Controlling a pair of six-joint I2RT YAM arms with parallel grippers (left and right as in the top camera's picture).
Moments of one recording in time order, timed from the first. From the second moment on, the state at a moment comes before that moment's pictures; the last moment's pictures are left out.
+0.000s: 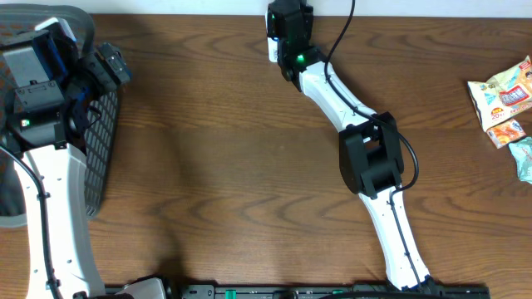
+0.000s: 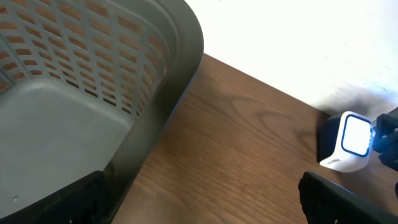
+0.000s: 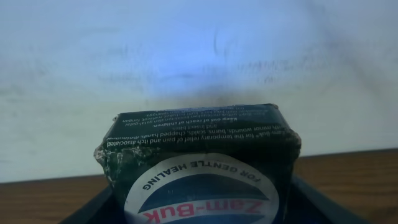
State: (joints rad) left arm 0.27 1.40 1.42 -0.66 0.13 -0.28; right arm 0.44 2.59 2.25 0.01 0.44 0.23
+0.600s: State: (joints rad) left arm 0.27 1.40 1.42 -0.66 0.13 -0.28; right arm 0.44 2.59 2.26 -0.04 0.46 0.23
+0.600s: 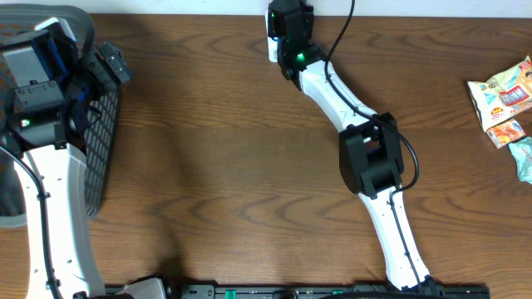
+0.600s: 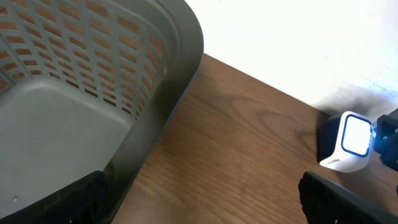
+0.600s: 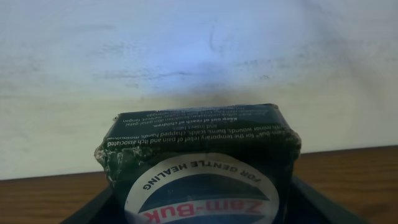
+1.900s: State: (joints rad) left arm 0.27 1.40 1.42 -0.66 0.13 -0.28; right arm -0.30 2.25 2.21 -1.32 0.35 0.54
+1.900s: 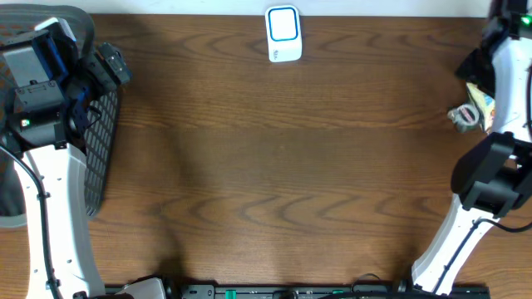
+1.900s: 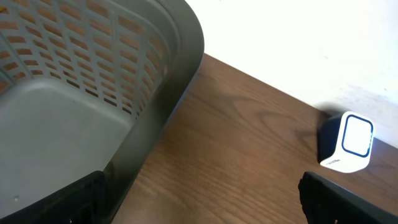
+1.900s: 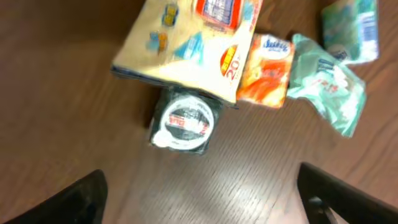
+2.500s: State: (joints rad) left arm 0.27 1.40 1.42 -0.66 0.13 -0.28; right arm -0.30 2.22 2.15 -1.51 0.05 0.54
